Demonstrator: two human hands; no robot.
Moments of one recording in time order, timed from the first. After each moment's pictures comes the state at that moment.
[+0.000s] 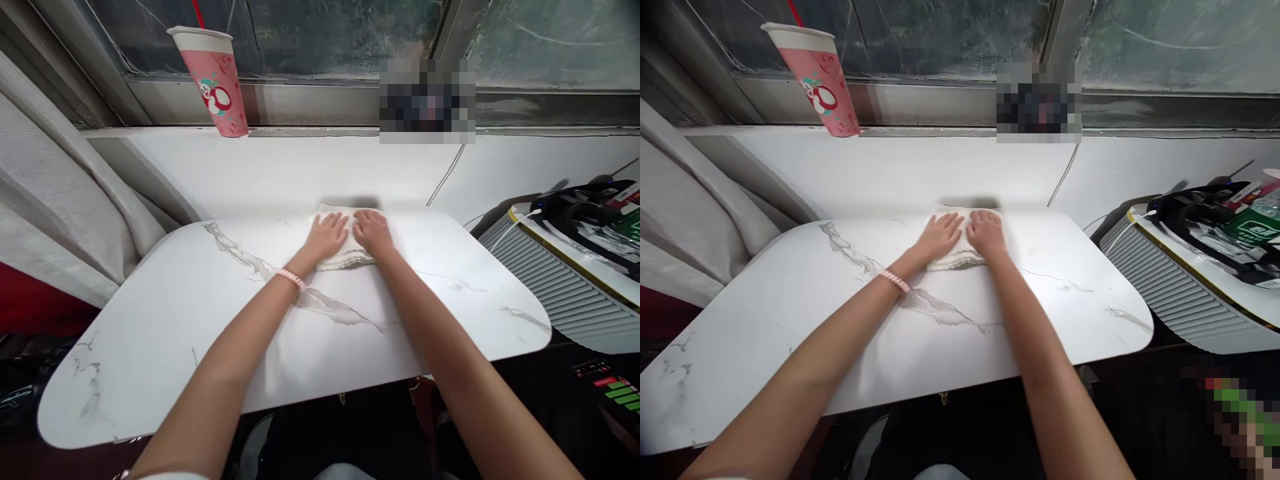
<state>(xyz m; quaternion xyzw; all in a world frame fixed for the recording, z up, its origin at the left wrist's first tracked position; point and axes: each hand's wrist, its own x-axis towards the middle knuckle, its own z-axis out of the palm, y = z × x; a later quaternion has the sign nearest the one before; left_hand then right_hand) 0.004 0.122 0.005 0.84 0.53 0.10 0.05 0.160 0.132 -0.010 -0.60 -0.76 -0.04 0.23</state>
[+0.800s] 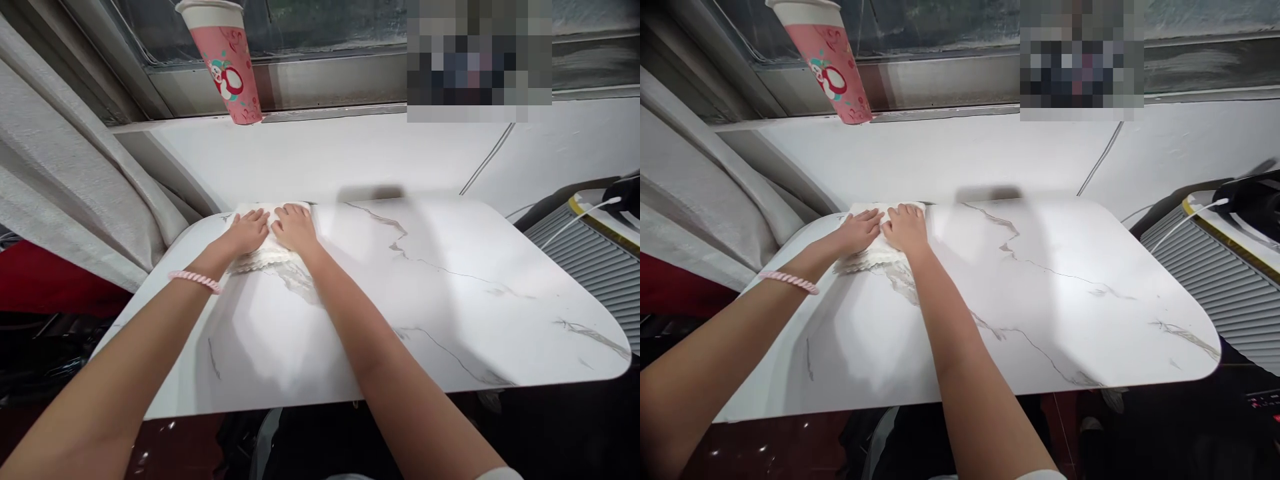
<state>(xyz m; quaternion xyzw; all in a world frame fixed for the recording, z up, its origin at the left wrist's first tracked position) -0.187 0.117 0.021 0.72 0.69 -0.01 0.04 -0.041 0.136 -0.011 -0.47 -0.83 0.05 0.28</state>
